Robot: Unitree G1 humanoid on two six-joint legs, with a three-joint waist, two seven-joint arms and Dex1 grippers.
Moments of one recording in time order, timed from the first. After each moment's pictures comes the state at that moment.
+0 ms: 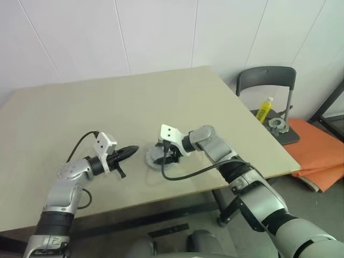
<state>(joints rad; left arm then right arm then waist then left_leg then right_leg) -0.18 0.53 0.06 0.10 -0.37 0.17 -0.93 -0.83 -0.18 0.44 0.55 -0.10 0.32 1.13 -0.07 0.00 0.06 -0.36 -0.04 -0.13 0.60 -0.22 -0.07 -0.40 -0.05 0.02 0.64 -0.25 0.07</state>
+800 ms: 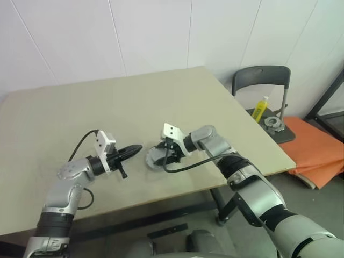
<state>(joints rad) -0.16 0.53 0.07 0.02 -0.47 0.24 -0.99 -0.89 -0.14 0.38 0.76 -0.04 0.25 1.17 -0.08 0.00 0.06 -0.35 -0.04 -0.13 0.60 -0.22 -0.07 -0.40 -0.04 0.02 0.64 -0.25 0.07</state>
